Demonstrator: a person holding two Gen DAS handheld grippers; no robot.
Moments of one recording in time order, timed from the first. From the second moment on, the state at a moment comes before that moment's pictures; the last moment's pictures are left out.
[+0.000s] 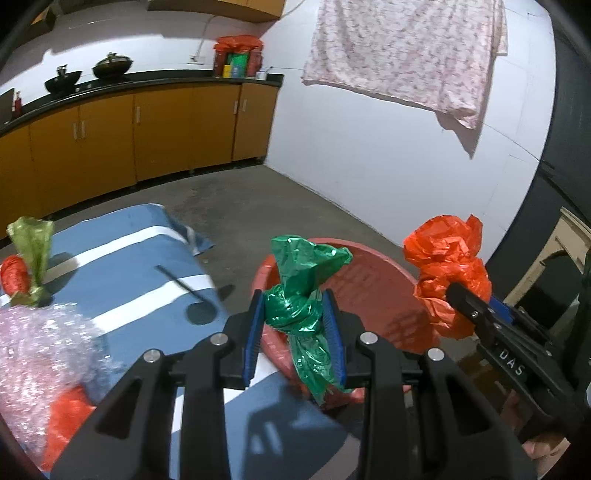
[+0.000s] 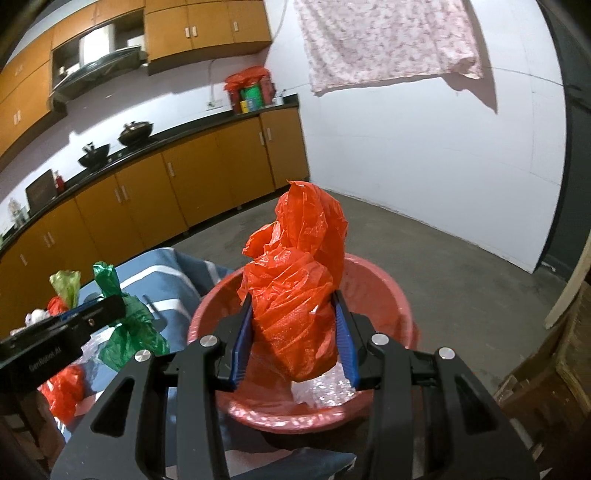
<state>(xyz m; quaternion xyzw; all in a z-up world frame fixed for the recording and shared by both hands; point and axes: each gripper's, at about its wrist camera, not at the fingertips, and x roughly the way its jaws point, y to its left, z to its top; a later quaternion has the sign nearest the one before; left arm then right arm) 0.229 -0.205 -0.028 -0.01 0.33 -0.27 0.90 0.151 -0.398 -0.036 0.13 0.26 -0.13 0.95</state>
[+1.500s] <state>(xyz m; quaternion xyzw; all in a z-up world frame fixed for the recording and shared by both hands) 0.202 -0.169 -0.034 0.00 0.30 -0.20 0.93 0.140 -0.409 -0.052 0.18 0.23 -0.15 0.94</state>
